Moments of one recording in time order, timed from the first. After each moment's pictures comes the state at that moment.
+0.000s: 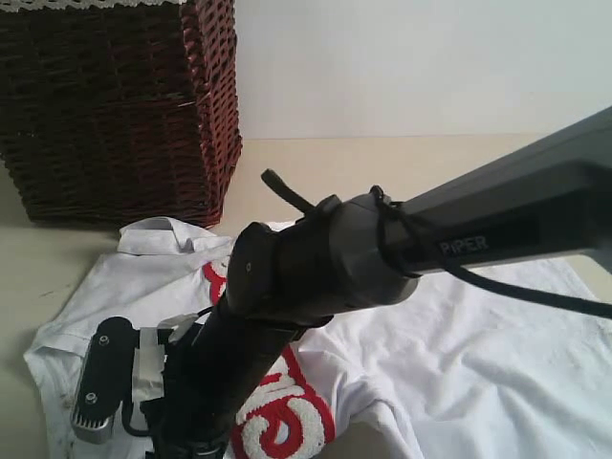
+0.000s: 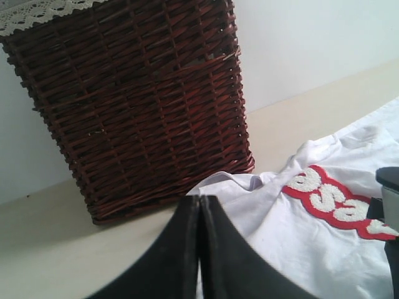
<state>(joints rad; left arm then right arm) -0.05 0.04 0.00 -1.09 0.28 1.36 0.95 2.10 -1.23 0.84 0.60 -1.37</state>
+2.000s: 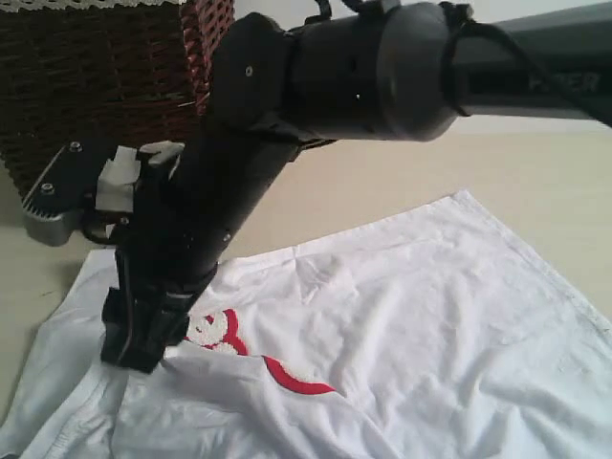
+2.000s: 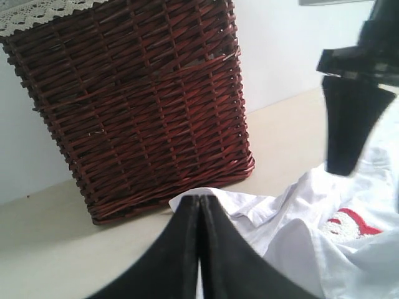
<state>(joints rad) -0.05 0.04 0.00 -1.09 0.28 1.36 0.87 1.98 -1.55 0.59 0.93 -1.00</state>
